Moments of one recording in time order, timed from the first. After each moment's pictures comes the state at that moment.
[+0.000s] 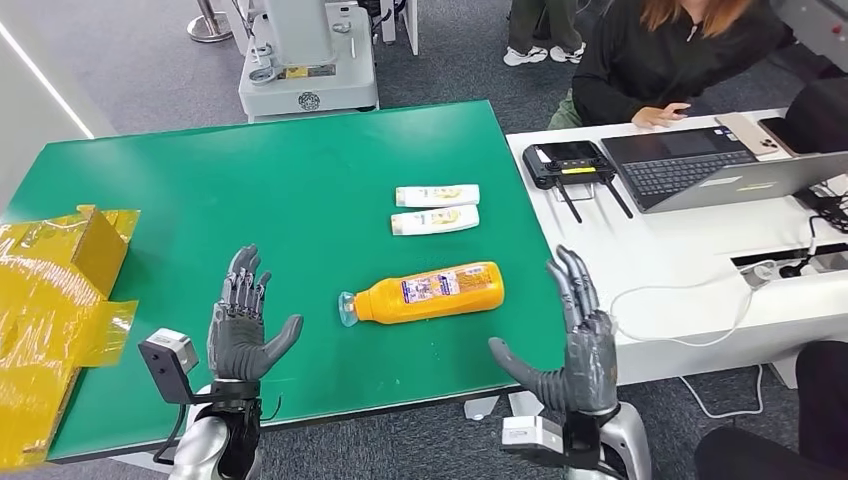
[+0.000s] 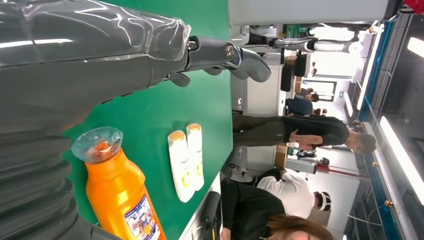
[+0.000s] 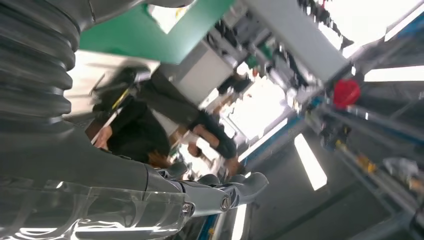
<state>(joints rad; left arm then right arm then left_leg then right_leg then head) -0.19 -0.16 -0.42 -1.24 0.18 -0.04 -0.60 0.14 -0.17 0.28 -1.58 0.69 -0.62 -0.35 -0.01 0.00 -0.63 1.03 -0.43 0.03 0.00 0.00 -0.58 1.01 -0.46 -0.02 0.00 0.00</state>
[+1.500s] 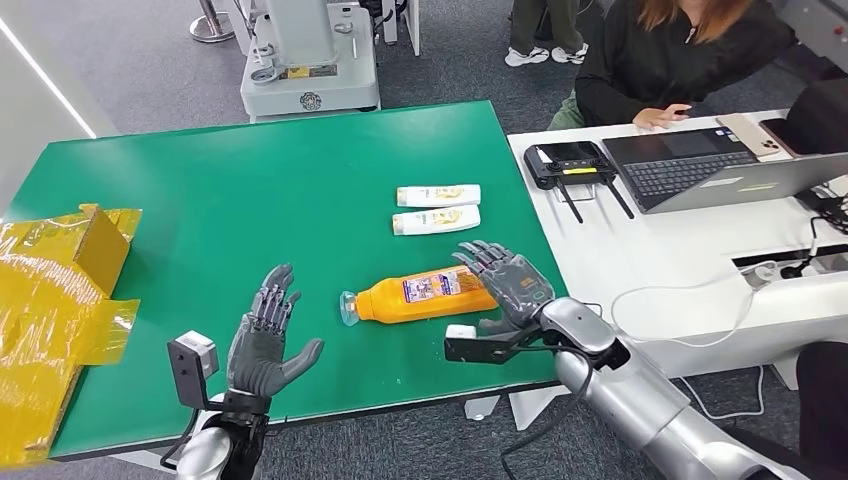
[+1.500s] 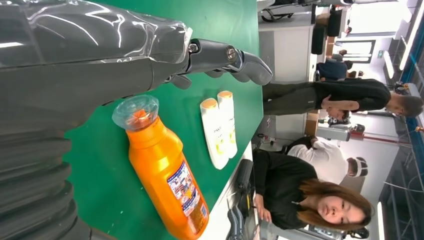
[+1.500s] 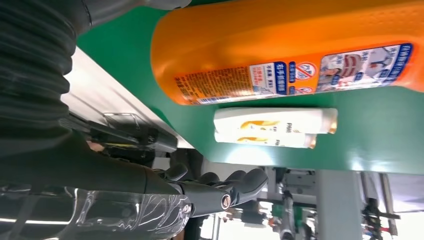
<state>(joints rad) -0.16 -0.16 -0.40 -1.23 0.13 -0.20 -0.51 -0.39 -0.38 0.55 -1.11 0.88 -0.02 -0.04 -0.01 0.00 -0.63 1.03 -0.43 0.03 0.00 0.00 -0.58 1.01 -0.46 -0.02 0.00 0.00</state>
